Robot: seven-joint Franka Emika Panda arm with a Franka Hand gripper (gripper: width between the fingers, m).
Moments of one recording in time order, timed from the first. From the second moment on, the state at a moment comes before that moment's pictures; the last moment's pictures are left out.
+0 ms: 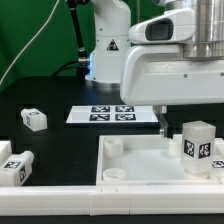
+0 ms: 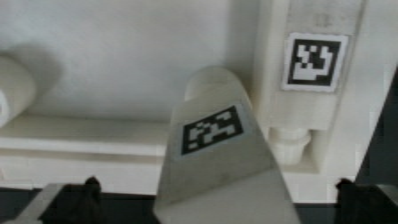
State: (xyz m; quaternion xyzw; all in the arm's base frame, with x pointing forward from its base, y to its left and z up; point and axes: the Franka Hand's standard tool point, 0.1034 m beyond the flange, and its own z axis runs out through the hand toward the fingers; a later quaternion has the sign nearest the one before) arm 0.654 0.110 0.088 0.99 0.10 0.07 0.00
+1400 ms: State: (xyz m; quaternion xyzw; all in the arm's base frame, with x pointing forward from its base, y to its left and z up) arm 0.651 0.116 0.087 0.95 -0.29 0.07 -0.02
